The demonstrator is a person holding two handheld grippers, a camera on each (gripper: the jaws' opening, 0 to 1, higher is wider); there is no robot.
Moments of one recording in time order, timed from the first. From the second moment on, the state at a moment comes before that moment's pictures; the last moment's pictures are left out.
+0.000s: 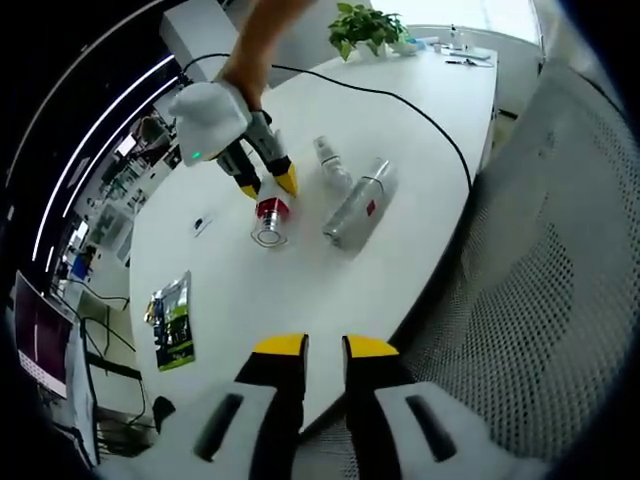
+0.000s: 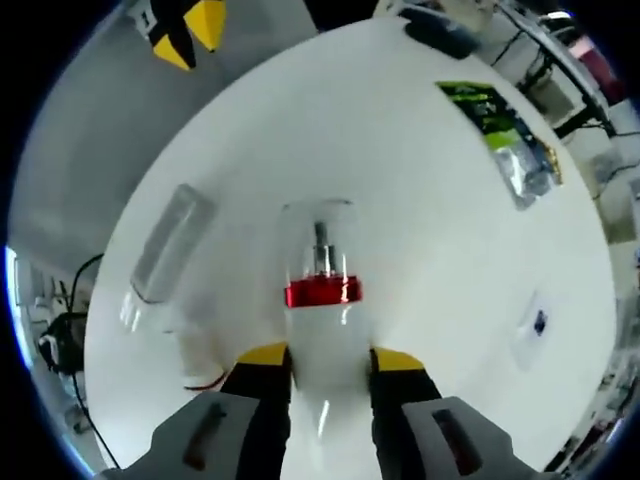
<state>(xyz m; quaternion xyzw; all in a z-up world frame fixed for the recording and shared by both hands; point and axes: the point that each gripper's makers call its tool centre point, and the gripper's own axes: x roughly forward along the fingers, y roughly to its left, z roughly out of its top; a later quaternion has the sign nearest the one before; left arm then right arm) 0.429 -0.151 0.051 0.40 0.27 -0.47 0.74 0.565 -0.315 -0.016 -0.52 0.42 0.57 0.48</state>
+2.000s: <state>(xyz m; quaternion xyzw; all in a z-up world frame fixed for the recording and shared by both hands) 0.423 -0.163 0.061 0.37 0.24 -0.50 0.75 0.561 -0.316 0.115 -0.19 0.31 0.36 0.86</state>
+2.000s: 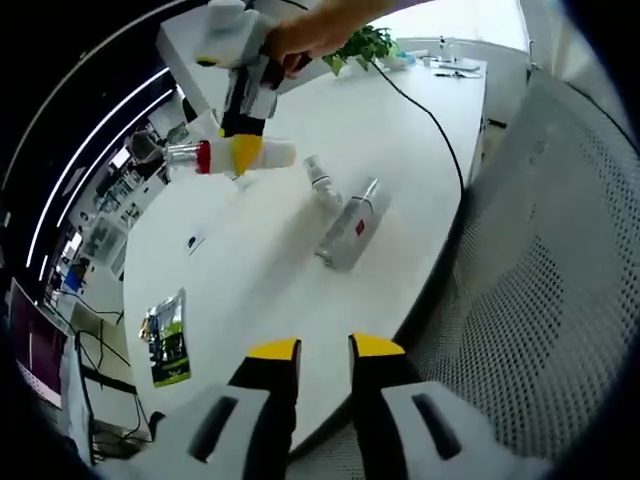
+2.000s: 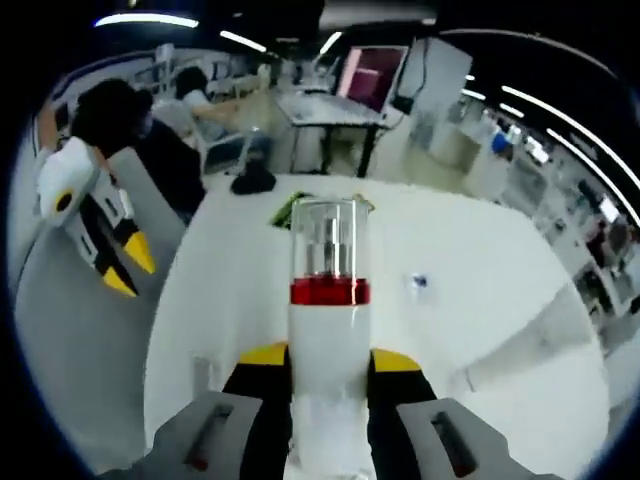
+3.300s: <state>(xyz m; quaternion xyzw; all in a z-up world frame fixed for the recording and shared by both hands) 0.435 -0.197 0.156 -0.09 0.26 -0.55 0.79 0.491 -0.256 0.194 0.22 0.18 0.36 0.89</state>
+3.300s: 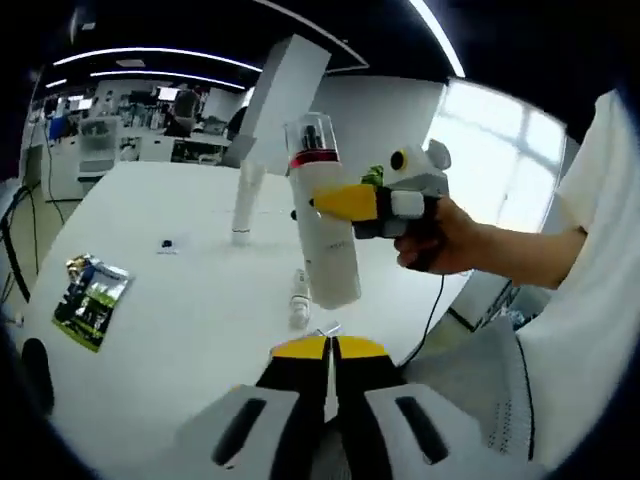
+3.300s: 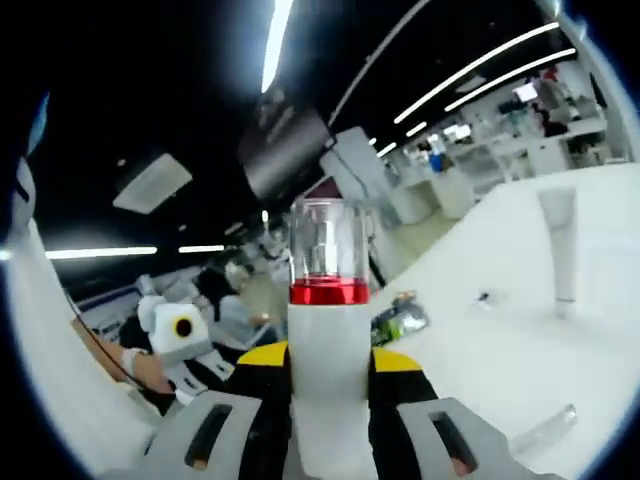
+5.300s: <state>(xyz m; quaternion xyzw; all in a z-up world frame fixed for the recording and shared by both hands) 0.432 -0.201 0.197 -0.22 0.20 -0.60 0.74 0.475 -0.215 0.229 0.28 0.15 0.41 0.86</state>
